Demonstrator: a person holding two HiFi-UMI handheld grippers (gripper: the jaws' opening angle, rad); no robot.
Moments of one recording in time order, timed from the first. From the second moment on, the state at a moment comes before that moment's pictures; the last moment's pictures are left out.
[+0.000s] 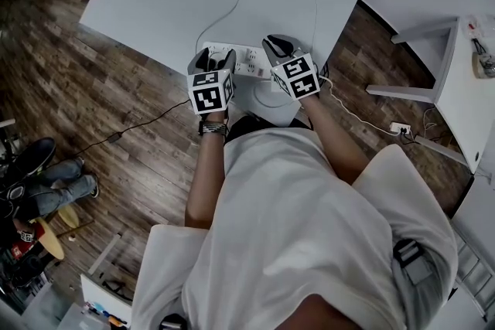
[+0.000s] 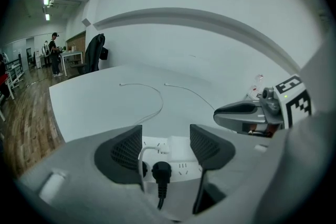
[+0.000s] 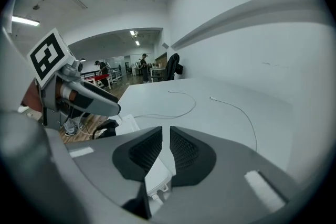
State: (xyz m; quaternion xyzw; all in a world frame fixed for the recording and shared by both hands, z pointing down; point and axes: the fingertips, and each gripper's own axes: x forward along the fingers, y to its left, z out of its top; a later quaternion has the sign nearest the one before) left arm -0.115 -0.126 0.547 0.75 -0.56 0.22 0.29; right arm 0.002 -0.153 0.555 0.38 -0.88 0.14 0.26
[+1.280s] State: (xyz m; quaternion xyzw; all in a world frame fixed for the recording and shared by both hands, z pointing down) left arm -0.097 -0.167 0.258 0.84 -0.53 0.09 -0.04; right arm 0.033 -0.172 0.235 0.48 -0.87 -0.07 0.04
